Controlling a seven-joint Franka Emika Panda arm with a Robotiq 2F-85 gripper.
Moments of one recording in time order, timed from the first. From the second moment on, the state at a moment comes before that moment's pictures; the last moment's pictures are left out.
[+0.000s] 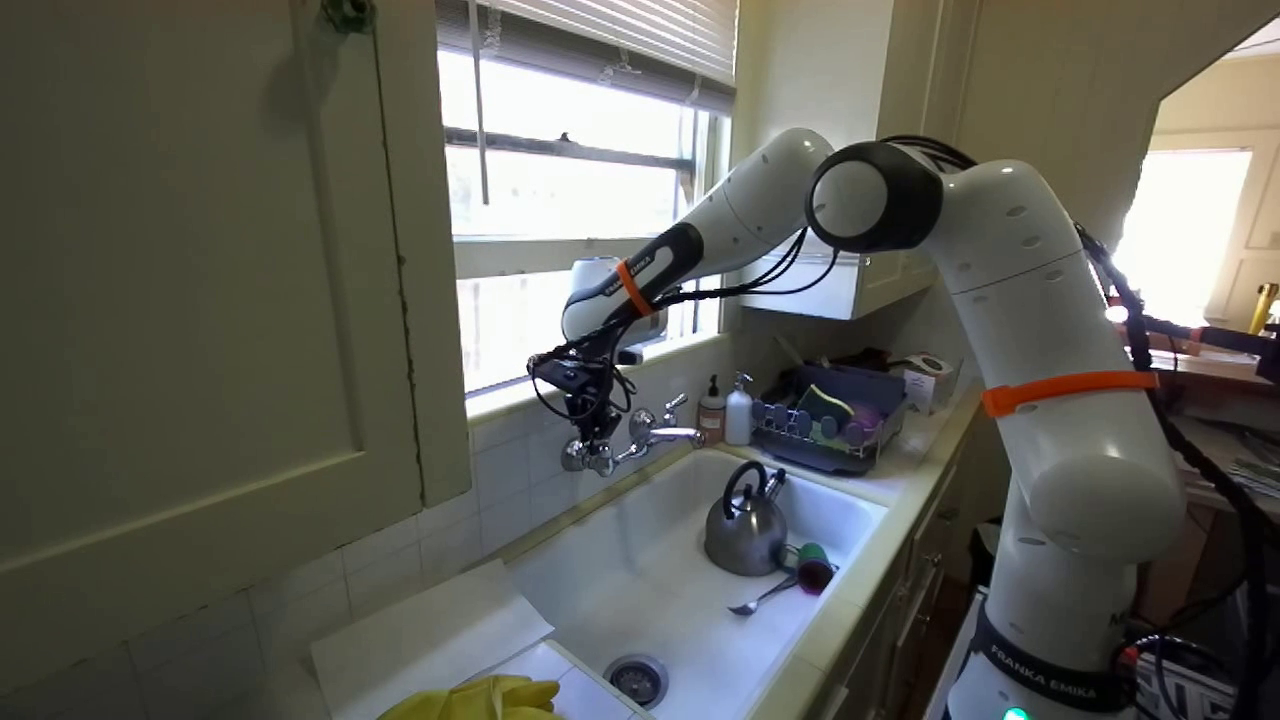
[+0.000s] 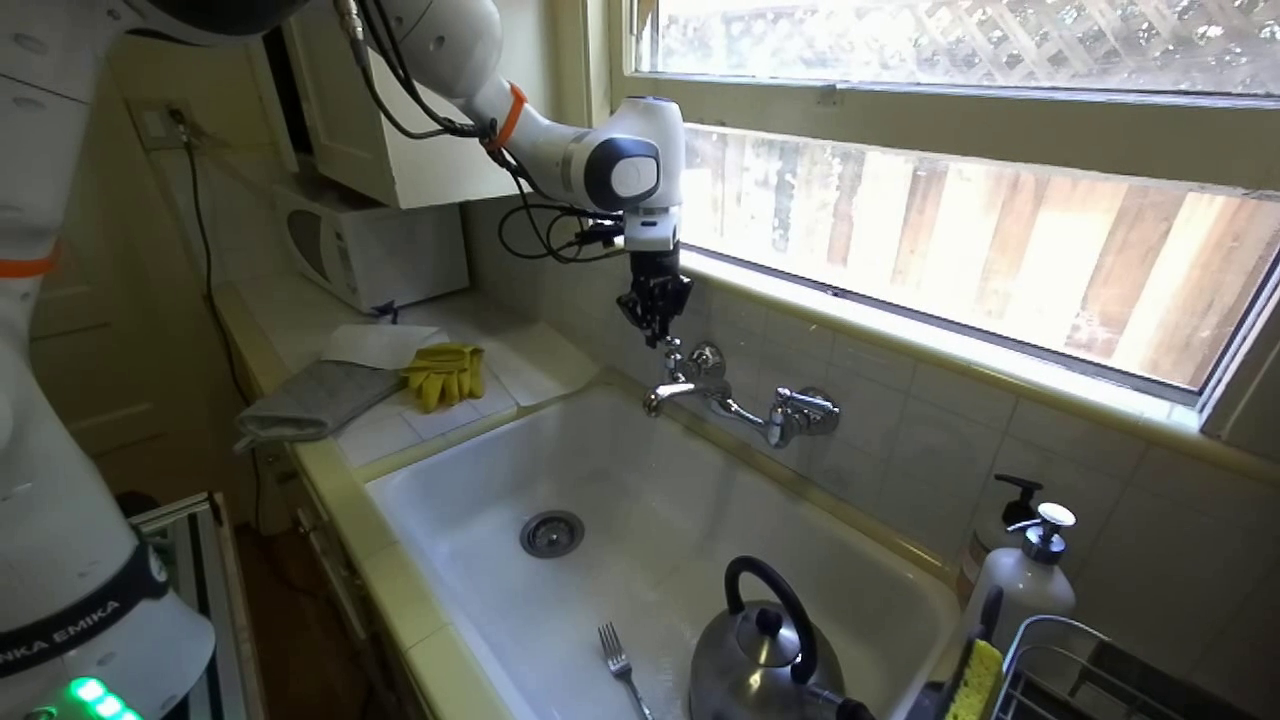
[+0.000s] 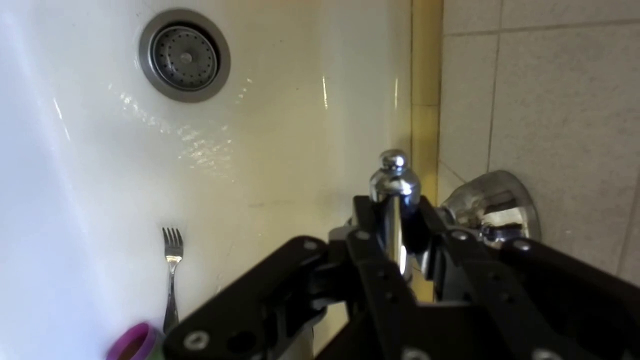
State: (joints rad) arm 0.12 0.47 -0.08 -1.76 0.01 2.31 1.63
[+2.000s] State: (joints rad) arm 0.12 0.48 -0.08 -1.72 0.02 2.32 1.78
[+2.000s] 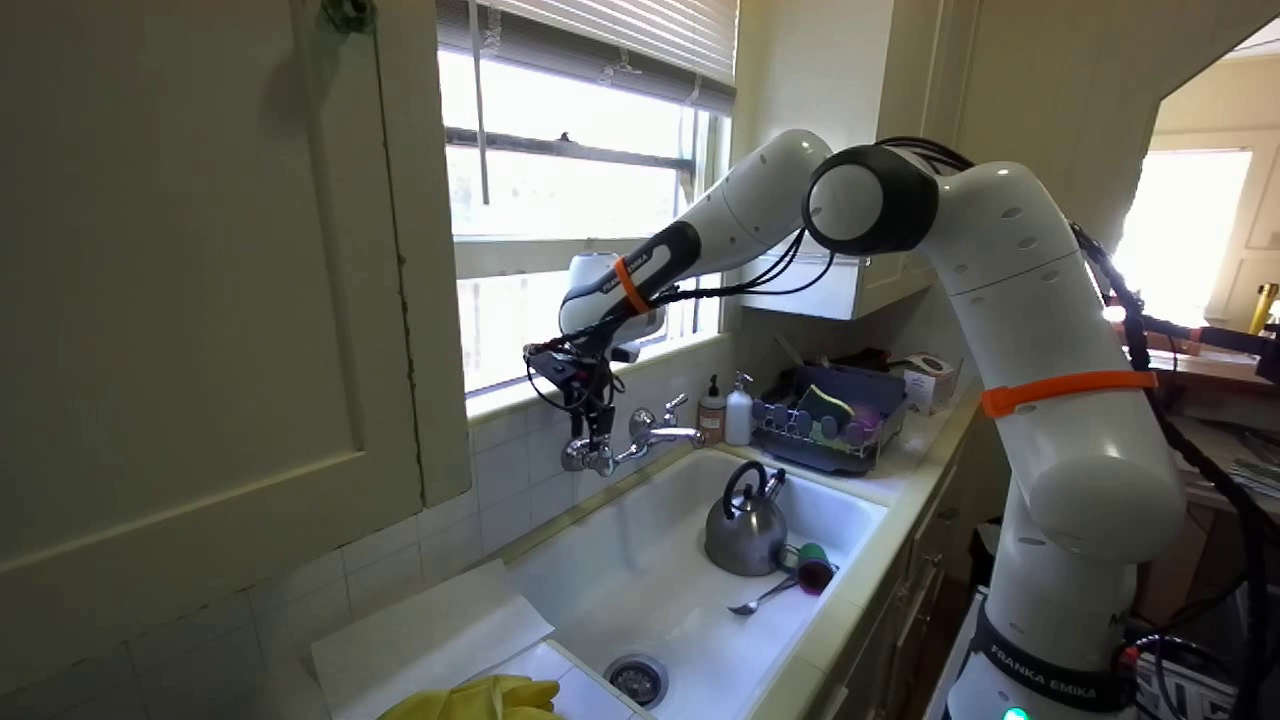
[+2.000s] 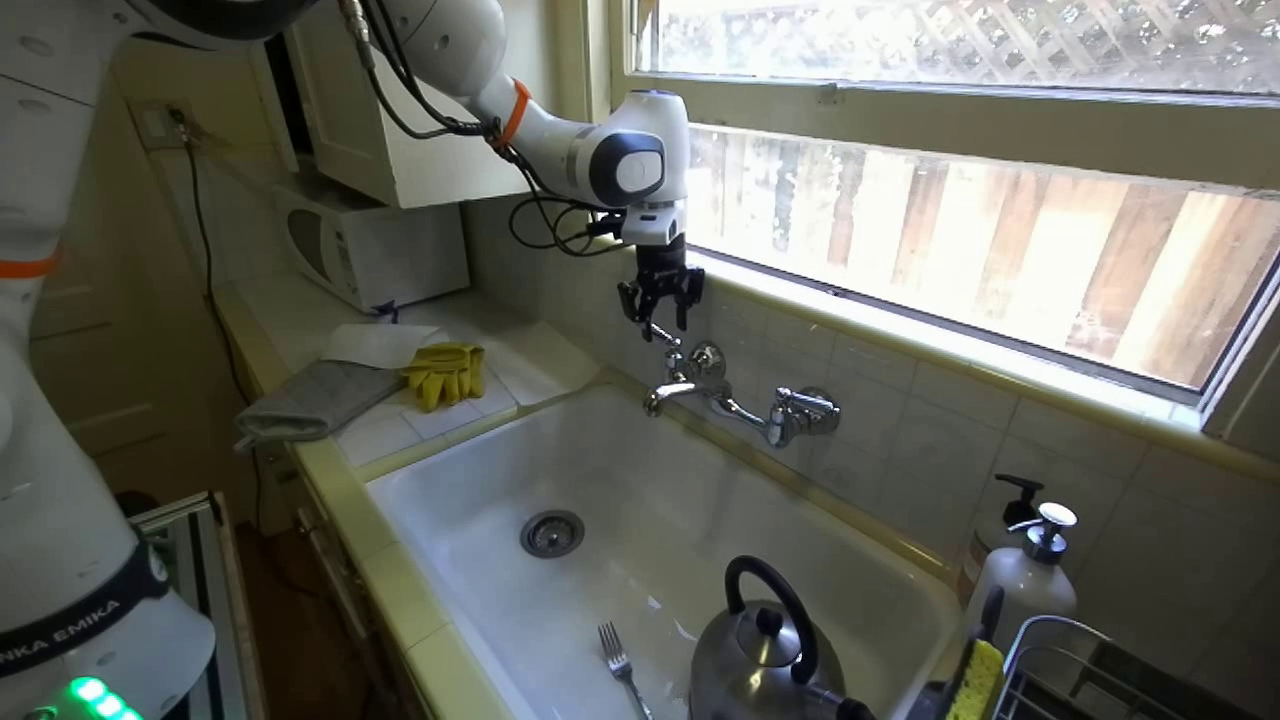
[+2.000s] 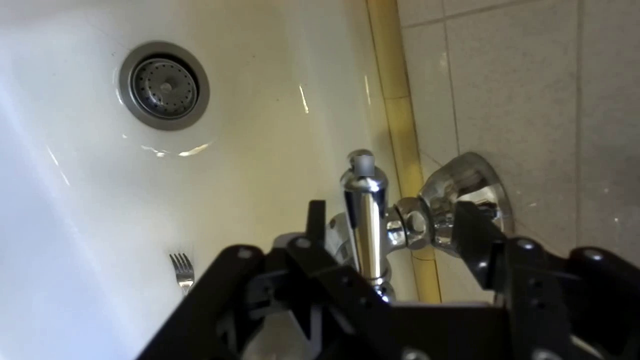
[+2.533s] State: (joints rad) arm 0.12 0.48 -0.08 -1.72 0.02 2.32 1.79
